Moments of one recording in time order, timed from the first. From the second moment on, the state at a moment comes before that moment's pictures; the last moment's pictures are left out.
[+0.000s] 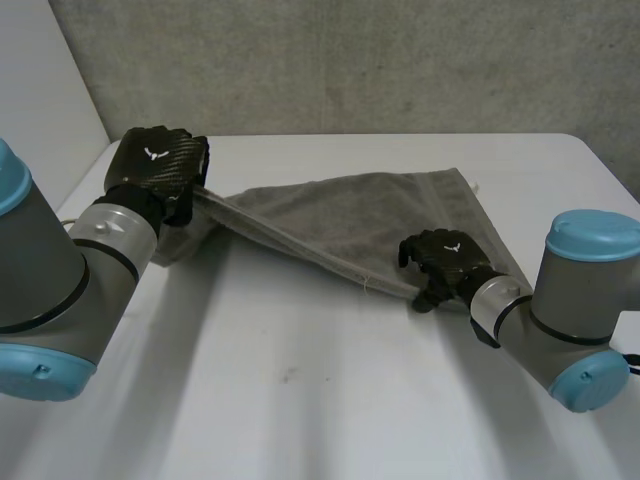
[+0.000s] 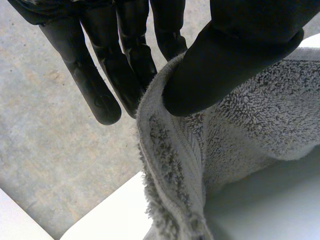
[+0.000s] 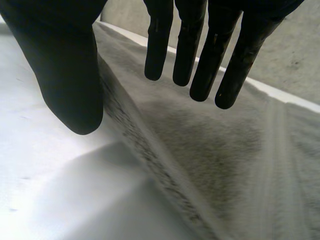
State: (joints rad) left arm 4.28 -1.78 -1.58 3.35 -1.61 3.46; right arm 1.92 -0.98 1.55 -0.25 1.27 2.99; left_hand 1.18 1.22 1.22 1.22 1.04; right_hand 0.53 0.62 0.63 0.63 0.43
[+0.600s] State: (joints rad) left arm 4.34 -1.81 -1.61 3.31 -1.60 3.46; right arm 1.61 -1.03 1.52 -0.07 1.27 2.71; left_hand 1.18 1.22 1.22 1.22 1.04; right_hand 0.97 1.17 1.18 1.19 0.97
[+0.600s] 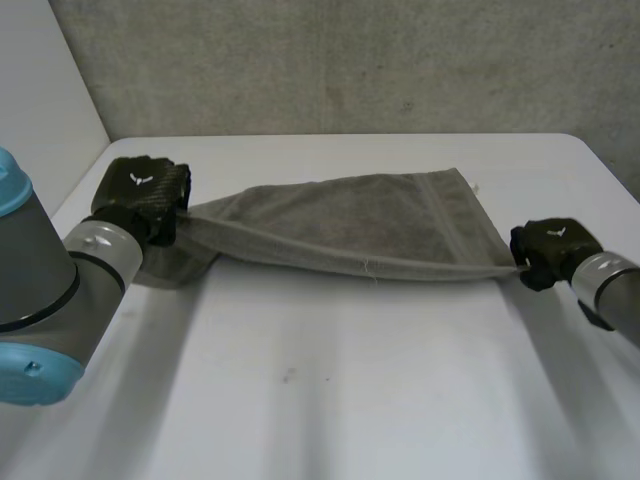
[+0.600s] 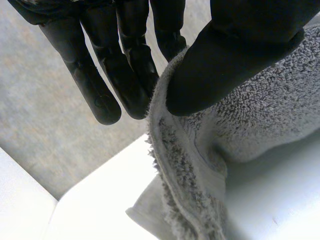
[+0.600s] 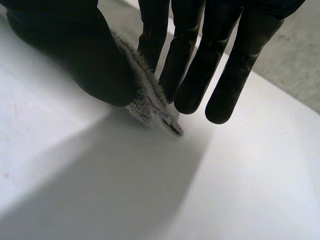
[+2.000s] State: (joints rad) left arm 4.39 -2.46 -1.13 3.55 -1.50 3.80; right arm 1.78 -0.68 0.92 -0.01 1.54 2.45; left_hand 0.68 0.73 0.74 0.73 0.56; right_hand 0.26 0.33 0.33 0.34 0.18
